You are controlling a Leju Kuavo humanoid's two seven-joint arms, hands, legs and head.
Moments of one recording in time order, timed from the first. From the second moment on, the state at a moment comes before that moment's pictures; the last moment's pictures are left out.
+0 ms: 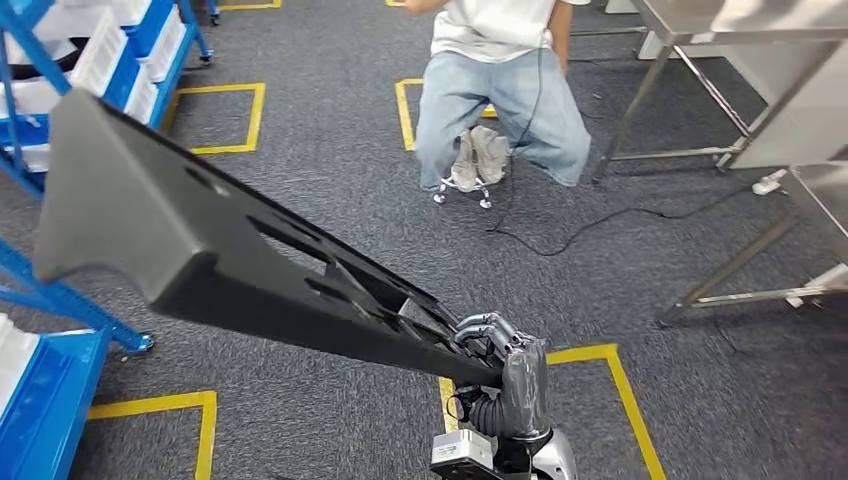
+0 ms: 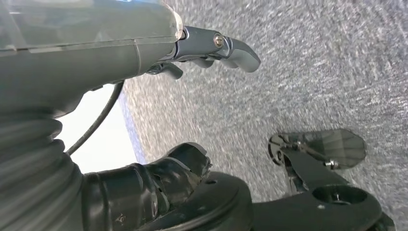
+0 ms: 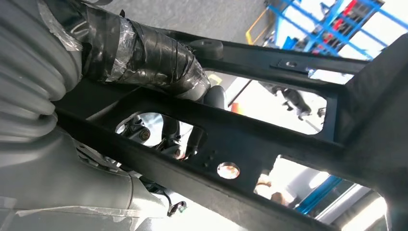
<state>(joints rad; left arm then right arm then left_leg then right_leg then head) -0.11 -0.16 0.95 -0.22 -1.03 0.06 0.15 -0.03 0.02 0.58 -1.66 0.48 -0.60 -0.42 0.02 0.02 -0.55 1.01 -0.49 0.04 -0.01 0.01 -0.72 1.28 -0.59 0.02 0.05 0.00</state>
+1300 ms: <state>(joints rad) -0.11 -0.15 0.98 -0.22 -1.00 0.06 0.14 -0.06 0.02 0.60 -1.61 0.46 -0.59 -0.42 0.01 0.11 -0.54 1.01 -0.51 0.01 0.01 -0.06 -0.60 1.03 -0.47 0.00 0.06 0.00</state>
